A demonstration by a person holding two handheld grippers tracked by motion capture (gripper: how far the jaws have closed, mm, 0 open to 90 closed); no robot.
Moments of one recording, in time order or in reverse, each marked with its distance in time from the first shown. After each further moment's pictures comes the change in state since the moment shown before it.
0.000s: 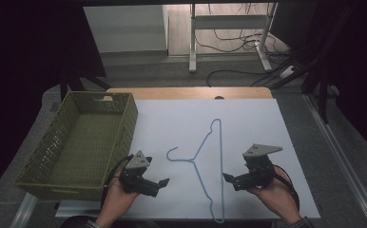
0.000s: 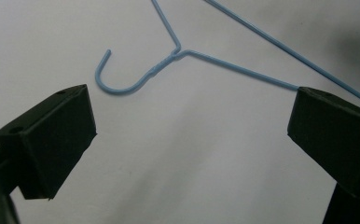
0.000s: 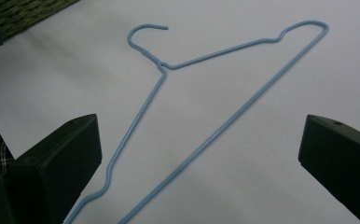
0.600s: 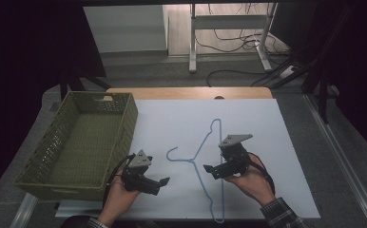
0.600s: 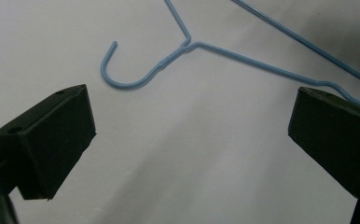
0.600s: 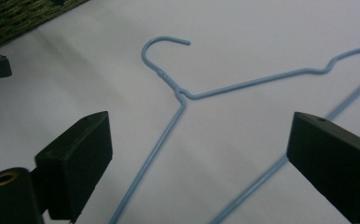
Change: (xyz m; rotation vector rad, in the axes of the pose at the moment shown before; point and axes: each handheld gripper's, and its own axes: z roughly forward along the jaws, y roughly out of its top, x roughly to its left) left arm 0.007 -0.004 0.011 0.021 0.012 -0.002; right arm 0.010 0.036 0.056 0.048 0.060 -0.069
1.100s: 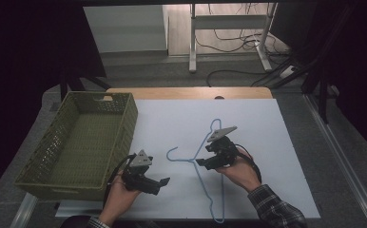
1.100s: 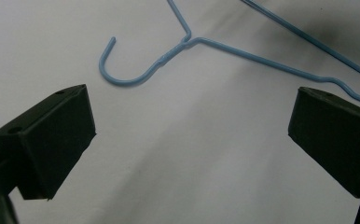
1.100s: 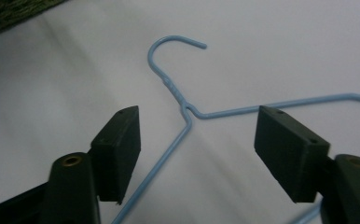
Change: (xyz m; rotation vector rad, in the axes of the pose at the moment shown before) left arm 0.000 -0.001 0.002 0.014 -0.007 0.004; right arm -0.014 0.015 0.042 0.053 0.109 -0.074
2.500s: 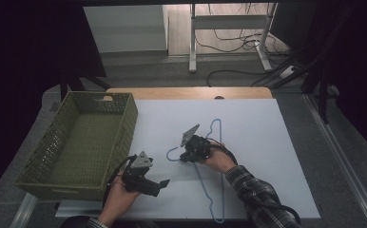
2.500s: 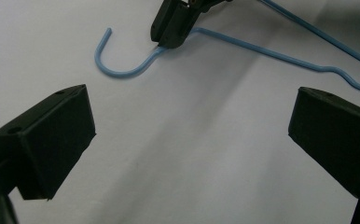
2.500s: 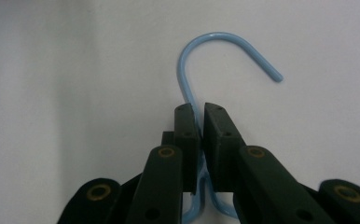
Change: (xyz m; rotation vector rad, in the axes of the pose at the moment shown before) left arm -0.001 -0.002 0.001 0.027 -0.003 0.006; right arm -0.009 0.033 0.089 0.162 0.205 -0.382
